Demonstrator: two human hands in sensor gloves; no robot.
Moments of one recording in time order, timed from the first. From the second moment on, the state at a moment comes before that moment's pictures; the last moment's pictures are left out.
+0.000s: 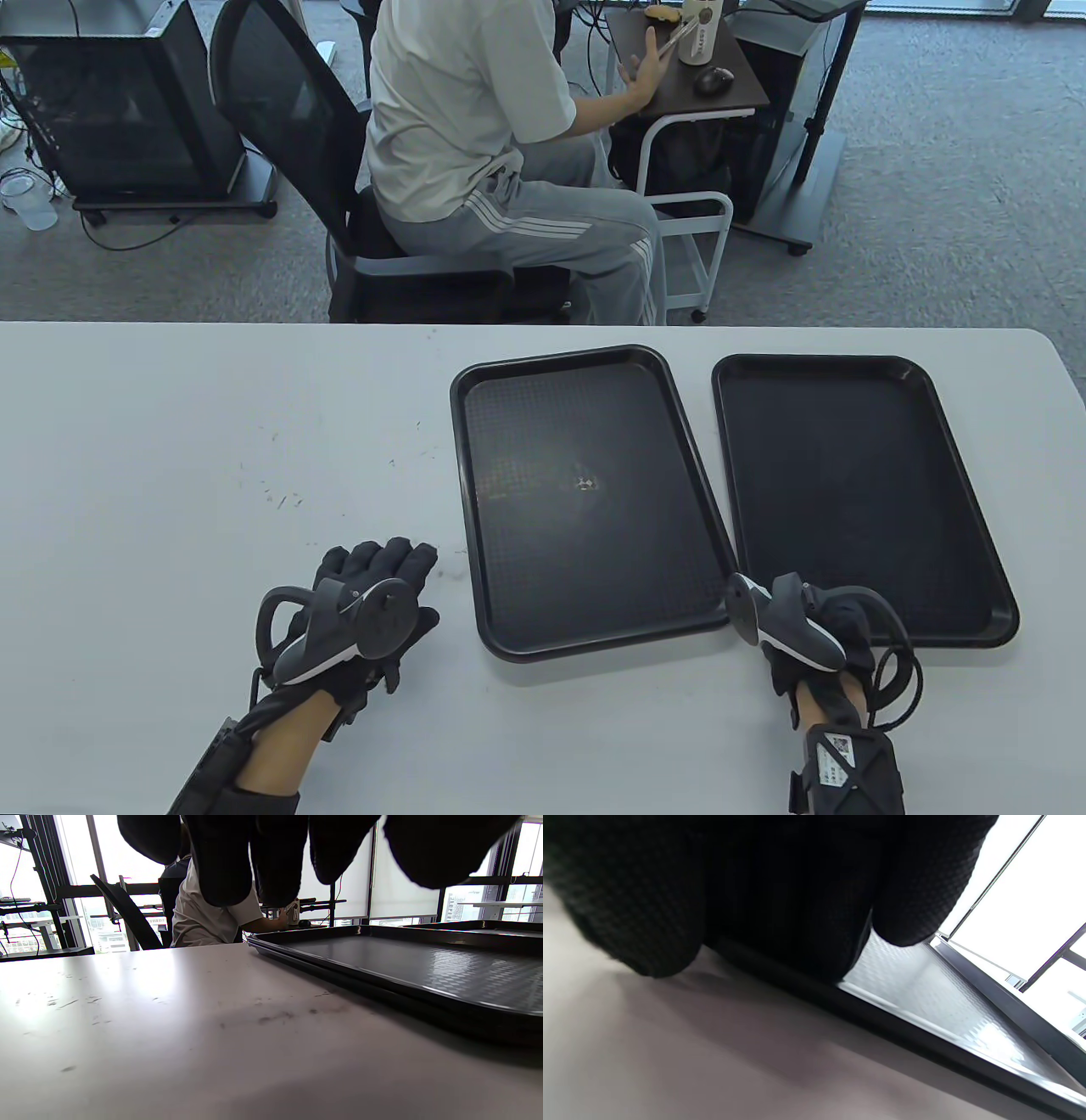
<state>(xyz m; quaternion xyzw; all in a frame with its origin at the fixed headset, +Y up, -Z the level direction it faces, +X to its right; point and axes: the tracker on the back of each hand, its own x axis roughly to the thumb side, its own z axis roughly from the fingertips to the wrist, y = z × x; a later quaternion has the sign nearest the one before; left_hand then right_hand) -0.209 -0.691 -0.266 -0.01 -0.15 -0.02 0.99 0.219 -0.743 -0.282 0.00 -0.07 -0.98 0.19</state>
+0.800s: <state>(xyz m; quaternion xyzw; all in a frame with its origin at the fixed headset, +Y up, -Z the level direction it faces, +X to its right) -0.213 -0.691 -0.267 -0.01 -0.14 -0.01 0.99 0.189 -0.664 -0.251 0.02 0.32 -0.93 0.18</state>
